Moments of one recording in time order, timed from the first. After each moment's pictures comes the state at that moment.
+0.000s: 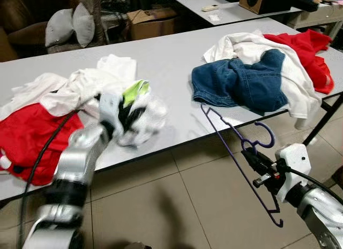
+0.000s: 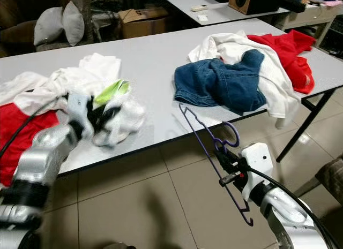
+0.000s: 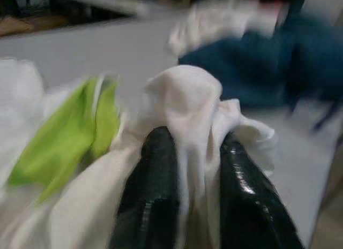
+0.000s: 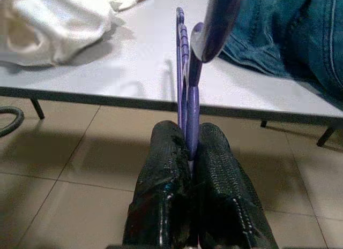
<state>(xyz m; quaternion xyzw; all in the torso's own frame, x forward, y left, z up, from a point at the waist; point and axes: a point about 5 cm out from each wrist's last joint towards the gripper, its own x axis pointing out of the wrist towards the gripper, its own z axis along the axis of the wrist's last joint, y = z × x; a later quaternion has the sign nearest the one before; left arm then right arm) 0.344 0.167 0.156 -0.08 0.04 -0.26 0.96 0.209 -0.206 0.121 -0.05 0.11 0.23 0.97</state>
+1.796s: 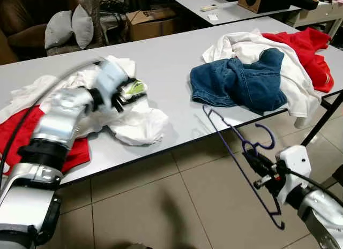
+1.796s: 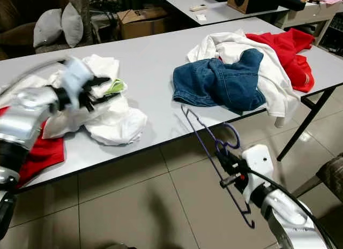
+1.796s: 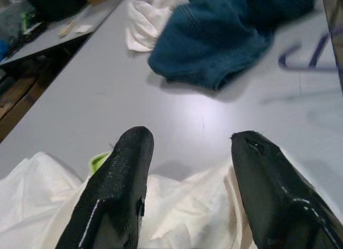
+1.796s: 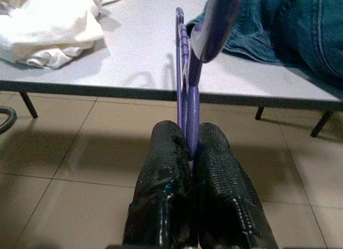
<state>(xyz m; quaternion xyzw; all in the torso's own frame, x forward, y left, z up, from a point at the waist) 0.368 0.188 0.201 0.27 0.05 -0.38 0.88 0.204 -0.210 0.115 -0.05 0.13 0.21 0.97</state>
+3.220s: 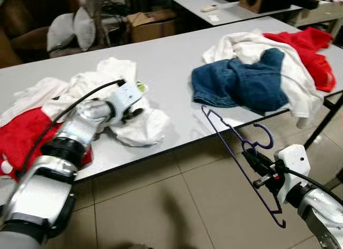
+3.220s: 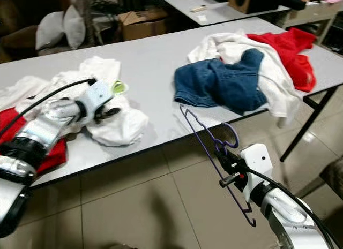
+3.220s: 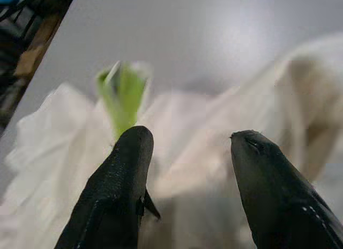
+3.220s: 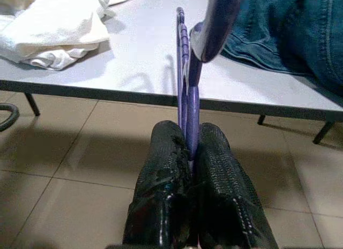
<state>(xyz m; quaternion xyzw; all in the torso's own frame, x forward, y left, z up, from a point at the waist) 0.381 0.192 0.158 0.36 0.14 -0.29 0.88 0.207 -0.208 0.118 -0.06 0.12 0.22 0.96</state>
